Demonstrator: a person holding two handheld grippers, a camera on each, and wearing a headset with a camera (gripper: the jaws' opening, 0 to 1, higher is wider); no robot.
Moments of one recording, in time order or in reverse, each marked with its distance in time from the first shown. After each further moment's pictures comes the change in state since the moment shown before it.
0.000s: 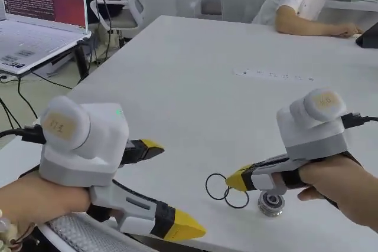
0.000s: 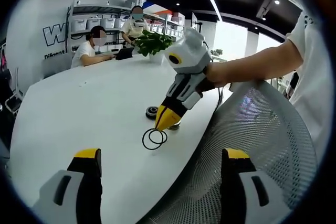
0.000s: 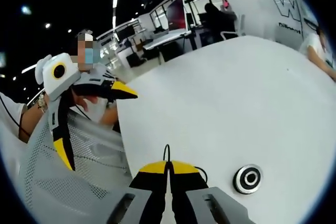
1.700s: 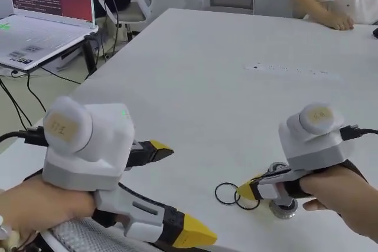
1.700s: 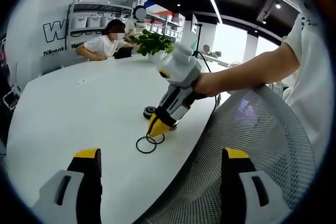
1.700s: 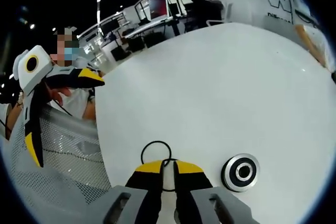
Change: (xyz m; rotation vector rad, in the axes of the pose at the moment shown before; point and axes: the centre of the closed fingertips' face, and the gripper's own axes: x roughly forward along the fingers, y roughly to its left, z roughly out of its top) left arm 0.002 -0.004 0.000 -0.027 -0.005 -0.024; right arm 0.016 -0.031 -0.022 0.048 0.067 -0.104
